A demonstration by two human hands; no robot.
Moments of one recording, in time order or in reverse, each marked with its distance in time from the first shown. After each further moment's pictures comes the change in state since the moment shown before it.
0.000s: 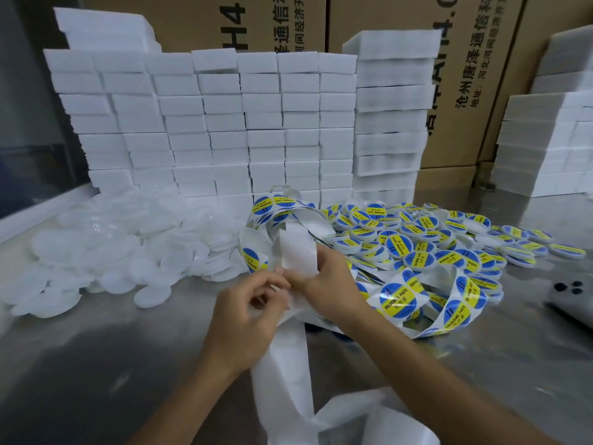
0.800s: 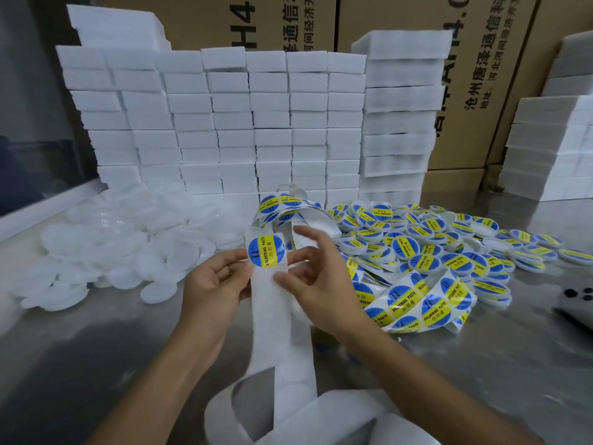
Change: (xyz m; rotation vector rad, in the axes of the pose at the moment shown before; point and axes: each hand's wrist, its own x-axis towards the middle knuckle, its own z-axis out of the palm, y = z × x) left_hand 0.021 -0.007 -0.024 -0.458 0.267 -0.391; right_hand -0.006 -0.003 0.015 0.019 -0.007 -0.105
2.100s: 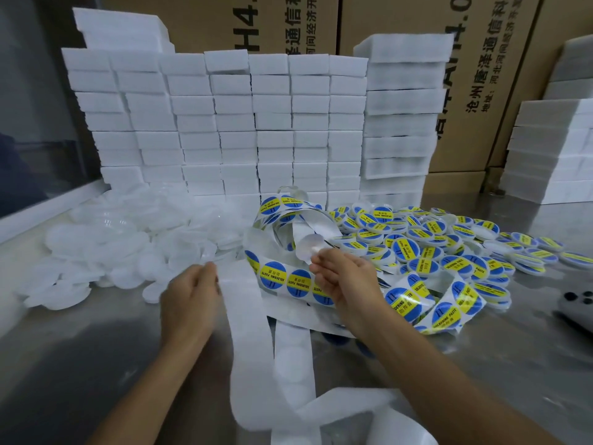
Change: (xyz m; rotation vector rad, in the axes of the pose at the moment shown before) left_hand 0.014 -0.015 -0.030 0.621 0.339 0.077; right_hand 0.011 0.002 -0.026 0.538 0.284 0.530
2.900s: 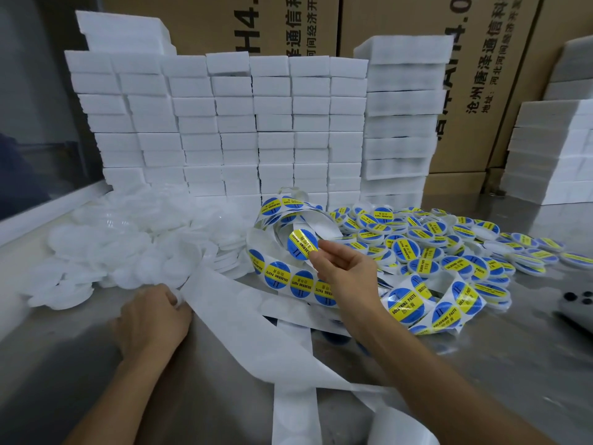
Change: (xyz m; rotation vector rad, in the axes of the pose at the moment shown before) left_hand 0.019 -0.027 -0.036 0.702 -0.030 0.006; right_hand 0.000 0.007 0.001 -0.215 0.007 -0.281
